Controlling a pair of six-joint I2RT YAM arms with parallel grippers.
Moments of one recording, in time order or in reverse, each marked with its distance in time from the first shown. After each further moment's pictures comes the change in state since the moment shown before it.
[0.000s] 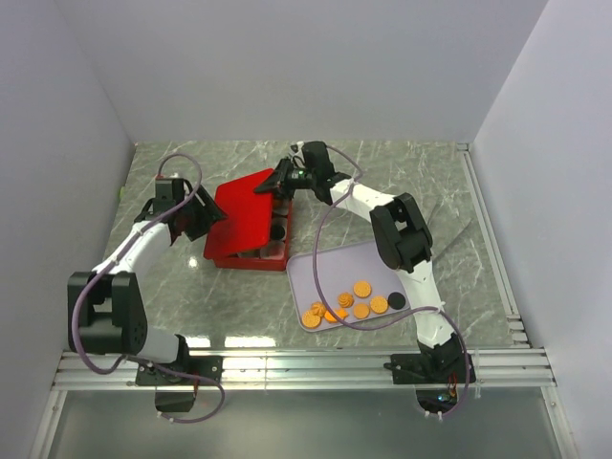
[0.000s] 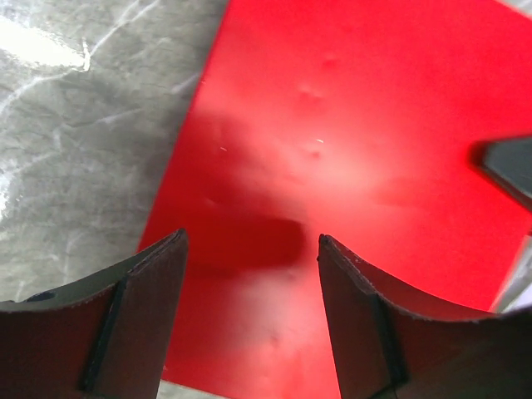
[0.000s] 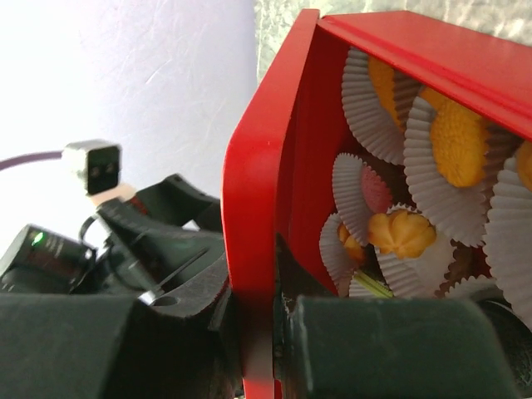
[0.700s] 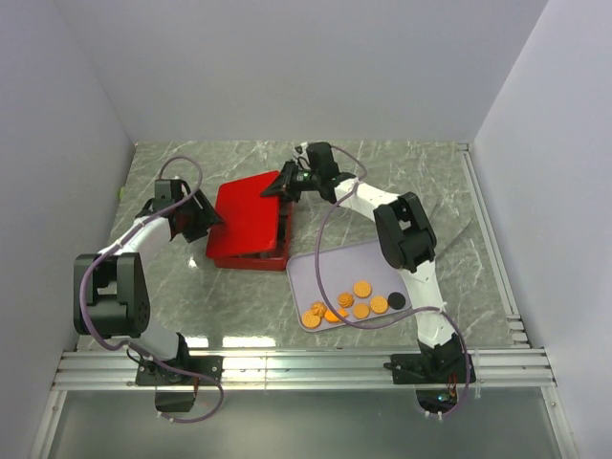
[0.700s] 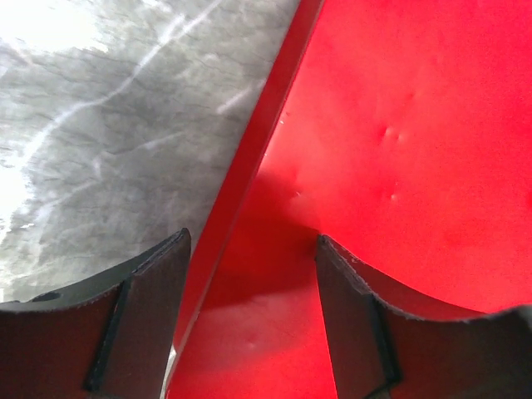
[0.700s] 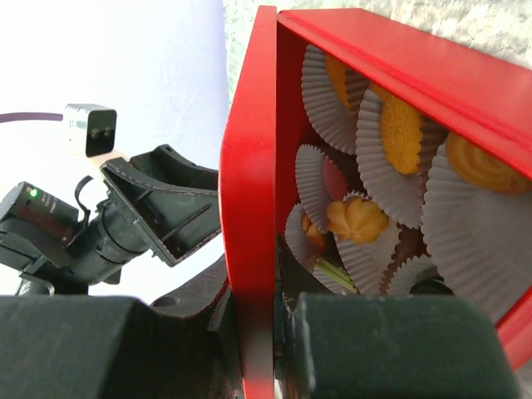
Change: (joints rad) left arm 0.046 0.114 0.008 0.036 0.011 0.075; right arm -0.023 -0.013 -0.027 -0.069 -0.004 -0.115
